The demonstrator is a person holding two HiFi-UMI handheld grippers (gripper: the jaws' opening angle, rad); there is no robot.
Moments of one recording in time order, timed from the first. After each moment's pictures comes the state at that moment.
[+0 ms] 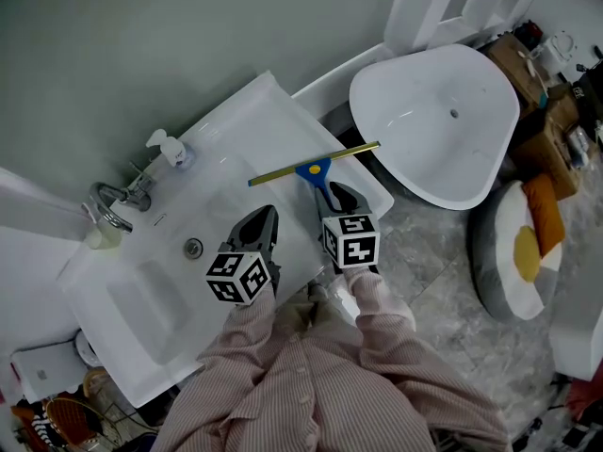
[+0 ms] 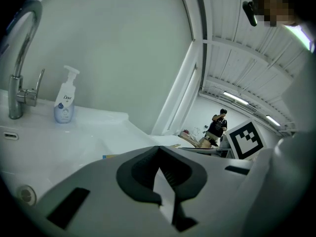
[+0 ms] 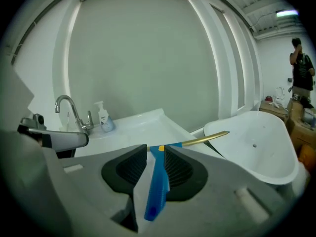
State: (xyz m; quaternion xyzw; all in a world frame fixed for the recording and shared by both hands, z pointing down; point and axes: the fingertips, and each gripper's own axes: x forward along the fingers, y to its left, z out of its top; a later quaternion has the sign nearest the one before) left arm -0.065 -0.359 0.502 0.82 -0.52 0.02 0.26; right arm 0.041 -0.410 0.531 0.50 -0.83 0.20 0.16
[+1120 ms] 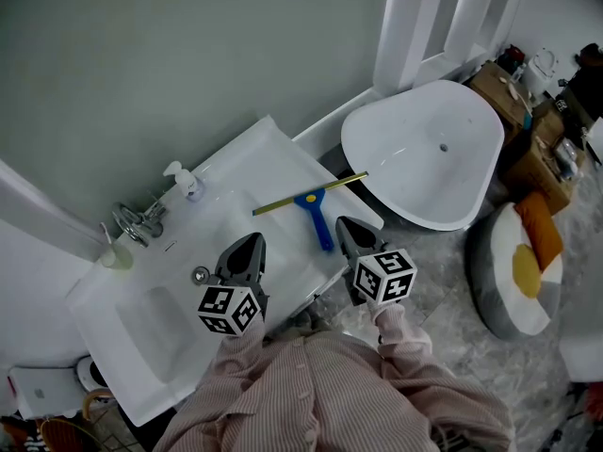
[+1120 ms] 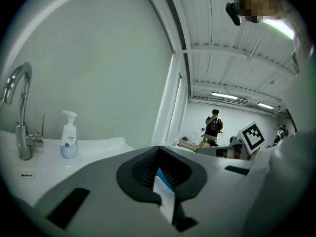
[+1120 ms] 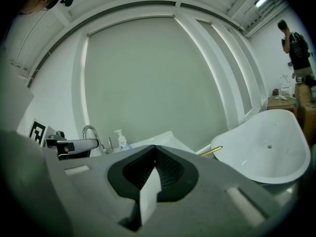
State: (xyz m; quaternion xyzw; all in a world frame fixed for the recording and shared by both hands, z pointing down) left arm -0.082 -0.319 0.427 0.84 -0.52 0.00 0.15; right arm 0.078 -0.353 0.452 0.45 -0.87 0.20 0.02
